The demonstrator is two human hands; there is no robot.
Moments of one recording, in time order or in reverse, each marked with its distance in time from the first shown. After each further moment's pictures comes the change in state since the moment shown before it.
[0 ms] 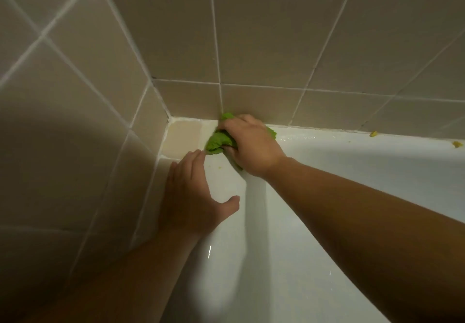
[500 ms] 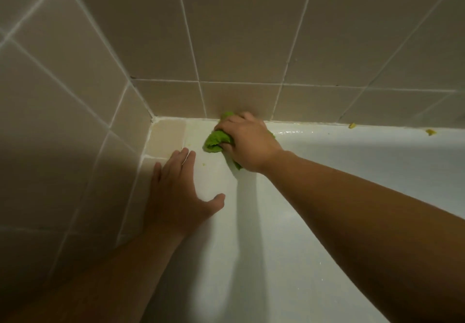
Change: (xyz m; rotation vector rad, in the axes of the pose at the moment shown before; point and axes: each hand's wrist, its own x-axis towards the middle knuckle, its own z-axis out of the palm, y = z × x) left_hand -0.001 0.003 0.001 0.157 -0.106 -0.007; right_hand -0.015 0.021 -0.013 -0.090 -0.069 0.074
